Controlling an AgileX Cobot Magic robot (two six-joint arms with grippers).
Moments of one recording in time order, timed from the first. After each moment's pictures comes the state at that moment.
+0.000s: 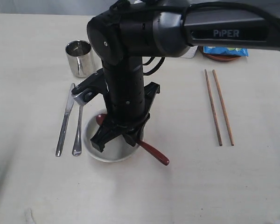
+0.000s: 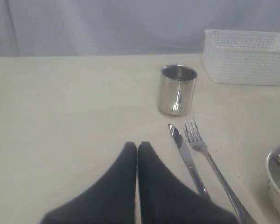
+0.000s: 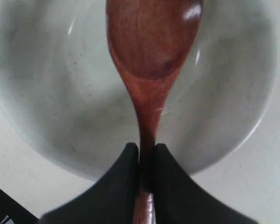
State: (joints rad) left arm -0.13 0.00 0.00 -0.17 0.34 0.11; right arm 0.92 2.02 -1.47 0.06 1.22 -0.07
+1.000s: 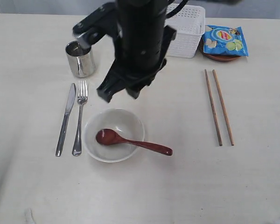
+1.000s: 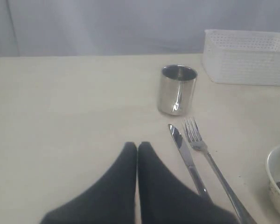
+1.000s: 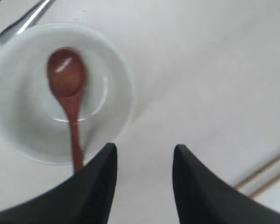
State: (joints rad) left arm -0.13 0.00 0.00 -0.17 0.34 0.11; right arm 0.88 1.82 -1.53 -0.14 1.22 0.01
